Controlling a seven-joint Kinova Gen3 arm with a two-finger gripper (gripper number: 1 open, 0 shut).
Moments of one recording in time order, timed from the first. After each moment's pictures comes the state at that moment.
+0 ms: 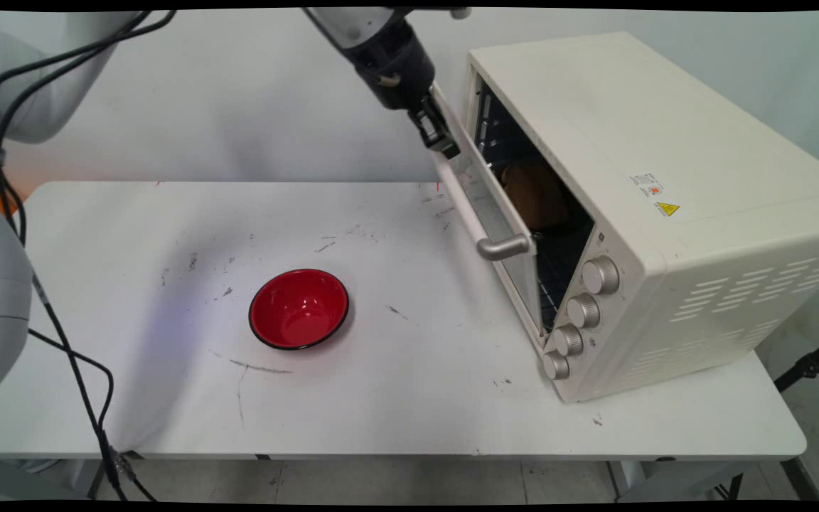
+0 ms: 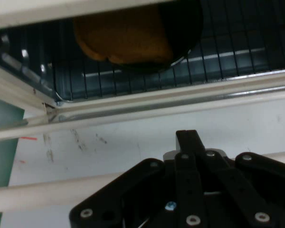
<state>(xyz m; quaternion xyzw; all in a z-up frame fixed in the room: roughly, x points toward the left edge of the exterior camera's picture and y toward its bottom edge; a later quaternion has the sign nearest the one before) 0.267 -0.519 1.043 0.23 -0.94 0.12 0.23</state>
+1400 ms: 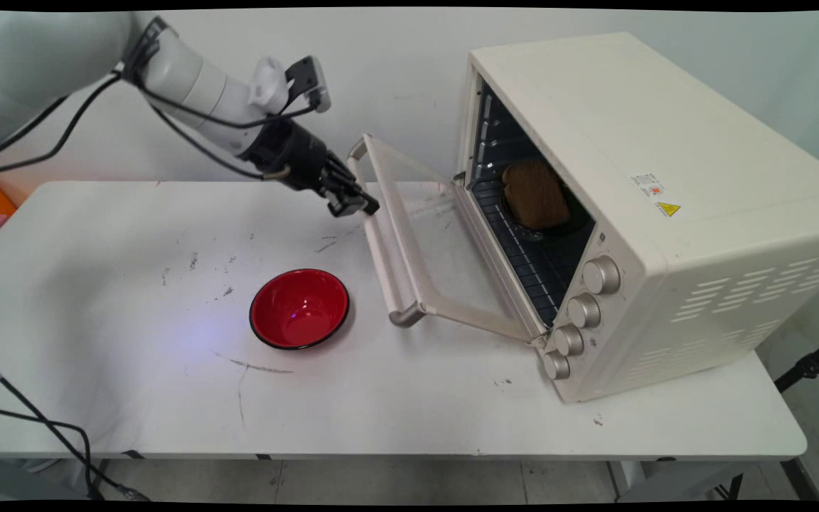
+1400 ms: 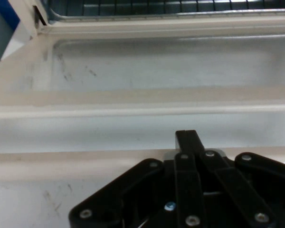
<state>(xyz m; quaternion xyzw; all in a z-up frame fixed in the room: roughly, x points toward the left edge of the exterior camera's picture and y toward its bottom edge) 0.401 -0.445 0.925 0.28 -0.90 0.13 0.31</state>
